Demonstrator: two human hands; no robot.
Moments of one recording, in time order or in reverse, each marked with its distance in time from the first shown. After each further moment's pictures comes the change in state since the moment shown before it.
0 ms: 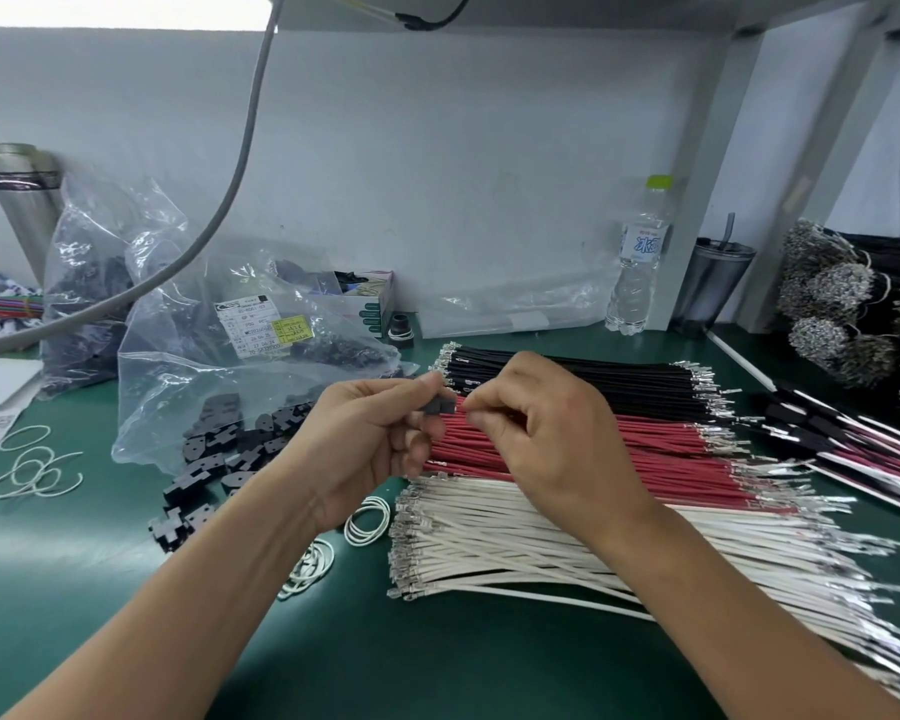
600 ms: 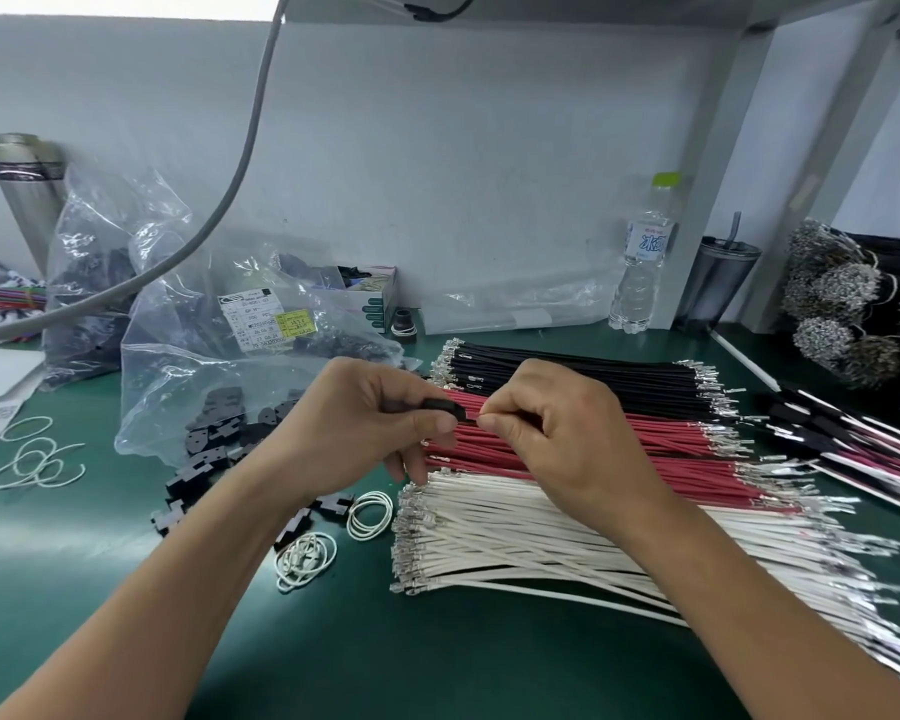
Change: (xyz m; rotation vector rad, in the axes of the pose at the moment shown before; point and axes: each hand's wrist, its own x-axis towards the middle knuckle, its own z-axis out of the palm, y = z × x) left_hand -0.007 0.011 -0.016 0.617 -0.121 0.289; right_hand -0.002 0.009 -0.006 0.065 -0.099 0.060
